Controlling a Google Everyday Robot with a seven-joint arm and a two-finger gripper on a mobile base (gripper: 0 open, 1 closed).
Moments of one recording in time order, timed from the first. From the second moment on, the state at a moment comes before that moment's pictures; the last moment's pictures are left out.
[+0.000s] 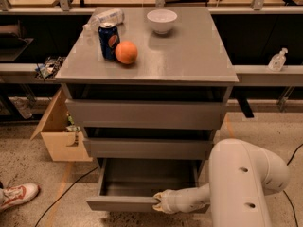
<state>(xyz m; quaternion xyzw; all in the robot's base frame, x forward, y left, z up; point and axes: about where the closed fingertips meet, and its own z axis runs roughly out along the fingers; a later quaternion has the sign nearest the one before) 0.504 -0.036 0.182 -0.67 0.68 0.09 0.28</state>
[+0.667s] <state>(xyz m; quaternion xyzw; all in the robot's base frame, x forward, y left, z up) 0.495 -0.030 0.183 -0.67 0.68 0.09 0.28</state>
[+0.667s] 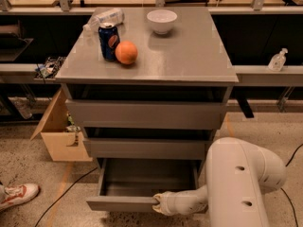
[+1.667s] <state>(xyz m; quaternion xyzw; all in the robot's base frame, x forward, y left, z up) 0.482 -0.027 0.181 -0.67 0.68 0.09 0.28</state>
